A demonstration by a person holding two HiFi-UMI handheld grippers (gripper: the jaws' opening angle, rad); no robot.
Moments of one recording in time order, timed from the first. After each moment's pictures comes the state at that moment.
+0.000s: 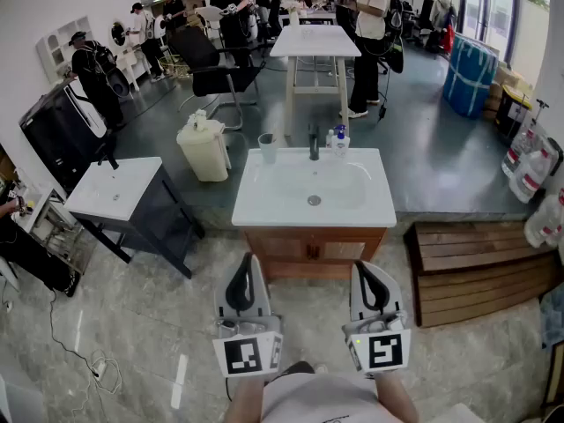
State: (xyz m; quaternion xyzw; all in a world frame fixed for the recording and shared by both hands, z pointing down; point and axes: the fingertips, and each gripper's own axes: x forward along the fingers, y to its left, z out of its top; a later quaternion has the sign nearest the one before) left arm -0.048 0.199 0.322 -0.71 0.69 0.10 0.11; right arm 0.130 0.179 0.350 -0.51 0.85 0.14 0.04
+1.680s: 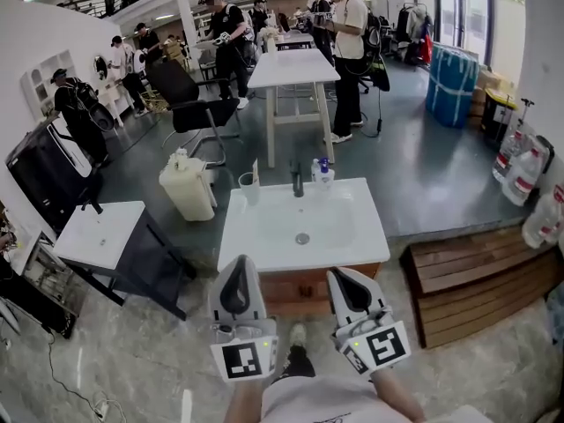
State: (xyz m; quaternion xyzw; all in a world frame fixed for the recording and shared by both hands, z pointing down) left arm -0.036 0.090 0.294 -0.72 0.65 0.11 0.21; right arm 0.106 0.081 0.344 -0.44 0.89 0.08 0.12
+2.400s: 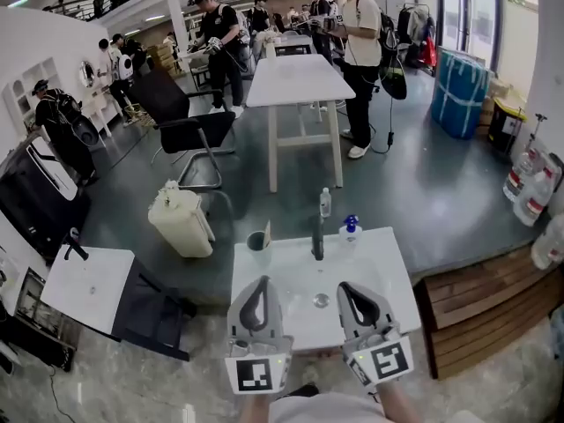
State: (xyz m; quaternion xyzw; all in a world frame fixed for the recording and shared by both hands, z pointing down) left arm -0.095 -0.169 0.300 -0.77 0.61 0.11 0.14; right arm 0.035 -0.171 0.333 -0.48 0.87 0.08 0.07
